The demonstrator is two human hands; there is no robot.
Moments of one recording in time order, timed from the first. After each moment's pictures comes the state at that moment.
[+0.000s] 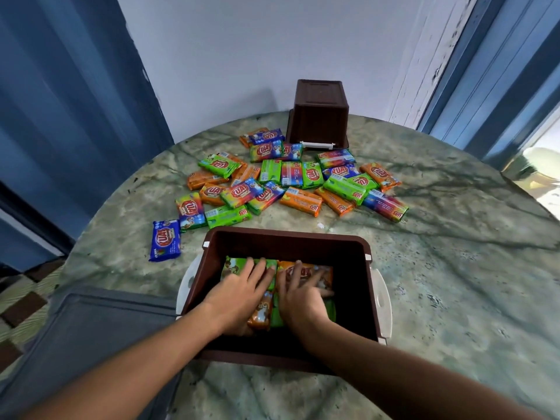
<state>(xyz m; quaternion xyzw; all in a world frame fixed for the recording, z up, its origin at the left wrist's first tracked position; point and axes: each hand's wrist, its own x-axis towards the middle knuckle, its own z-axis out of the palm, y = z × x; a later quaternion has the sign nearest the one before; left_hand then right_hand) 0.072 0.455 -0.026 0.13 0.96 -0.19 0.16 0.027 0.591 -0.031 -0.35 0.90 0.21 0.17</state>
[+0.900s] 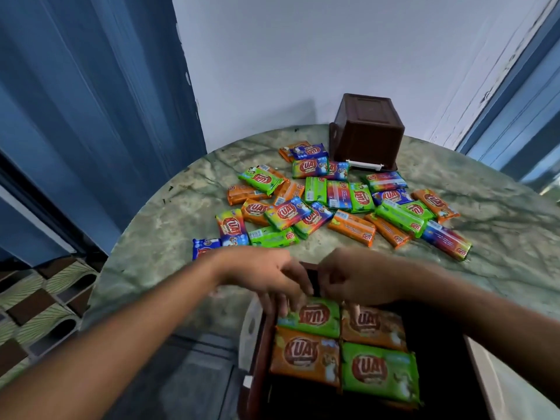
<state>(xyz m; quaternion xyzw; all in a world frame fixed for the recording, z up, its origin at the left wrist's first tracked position) 0.023 0.350 0.083 0.02 0.81 0.45 0.38 -0.047 0.528 0.101 -0.44 0.84 -0.06 0.32</state>
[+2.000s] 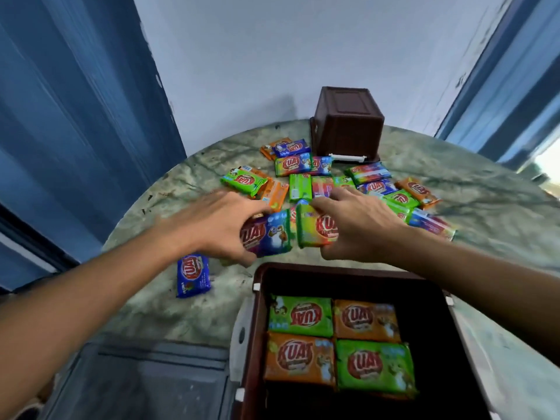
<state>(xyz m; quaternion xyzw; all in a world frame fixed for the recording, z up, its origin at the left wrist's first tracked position) -0.009 0.295 0.100 0.09 0.99 0.03 0.06 -0.084 0.523 0.111 -0.42 0.91 0.03 0.02</state>
